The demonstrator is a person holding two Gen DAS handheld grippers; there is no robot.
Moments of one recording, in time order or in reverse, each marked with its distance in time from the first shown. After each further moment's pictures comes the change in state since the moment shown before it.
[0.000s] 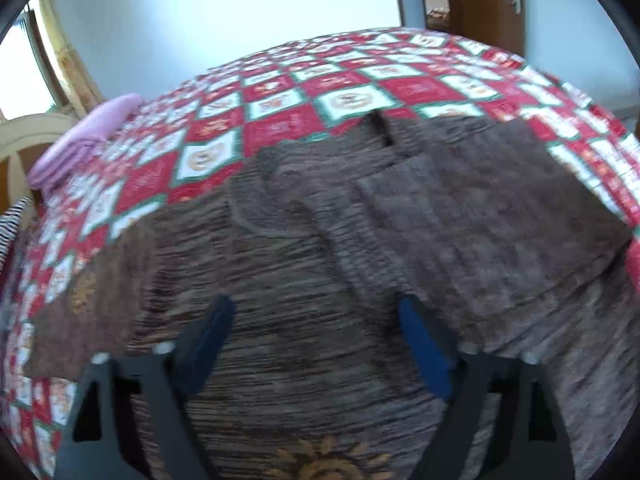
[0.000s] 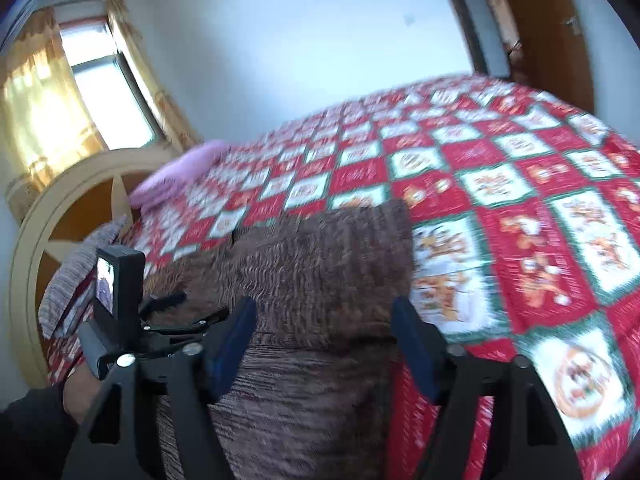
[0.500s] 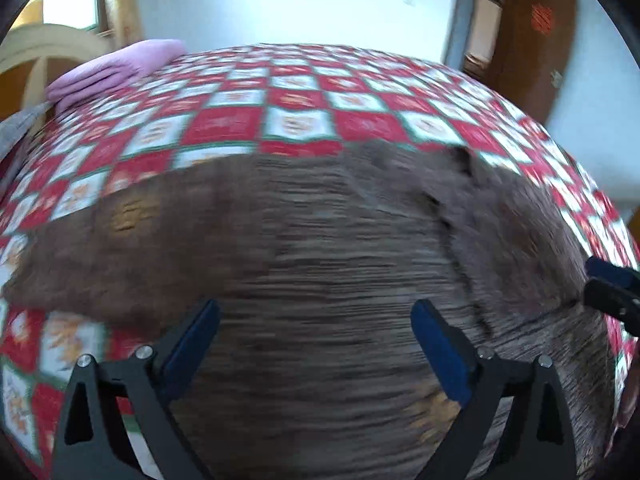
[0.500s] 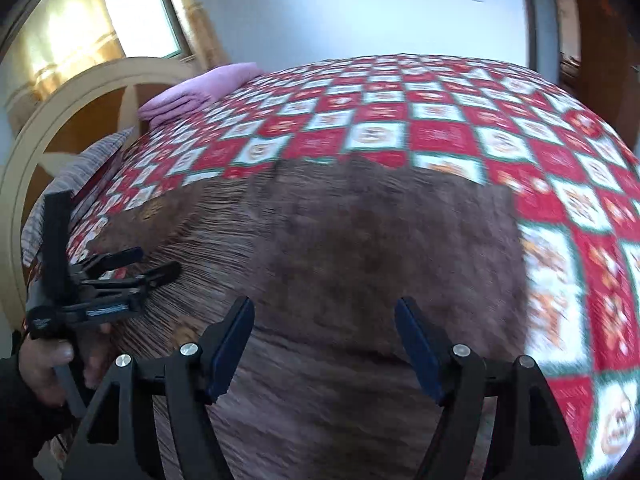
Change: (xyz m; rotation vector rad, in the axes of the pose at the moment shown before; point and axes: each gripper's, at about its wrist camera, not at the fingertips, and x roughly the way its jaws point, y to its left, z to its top) left arm -0.025 0.120 -0.044 -0.302 -0.006 -0.117; right arm 0.074 0.088 -0.001 -0.223 0.191 -0.015
